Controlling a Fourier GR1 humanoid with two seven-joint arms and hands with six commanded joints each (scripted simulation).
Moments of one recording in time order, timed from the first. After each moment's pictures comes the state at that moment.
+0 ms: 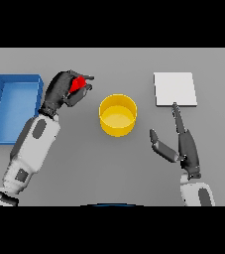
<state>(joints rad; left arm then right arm) -0.61 0.16 -0.18 -1.04 -0.47 0.14 -0.12 0.11 -0.03 0.16 -1.69 0.31 -0.09 -0.13</state>
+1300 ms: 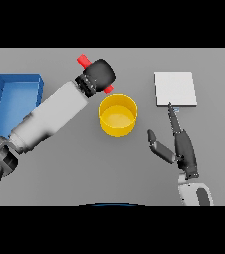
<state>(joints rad) -1.13 0.25 -0.83 -0.74 -1.16 -0.29 -0.07 0.10 -0.03 0.17 -1.69 0.30 -0.06 -0.13</state>
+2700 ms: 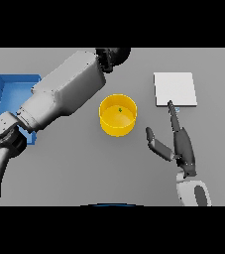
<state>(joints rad) -1.44 0.21 -0.95 -0.58 -1.44 -0.27 -0.20 0.08 -0.02 0.18 -1.67 0.35 -0.11 -0.13</state>
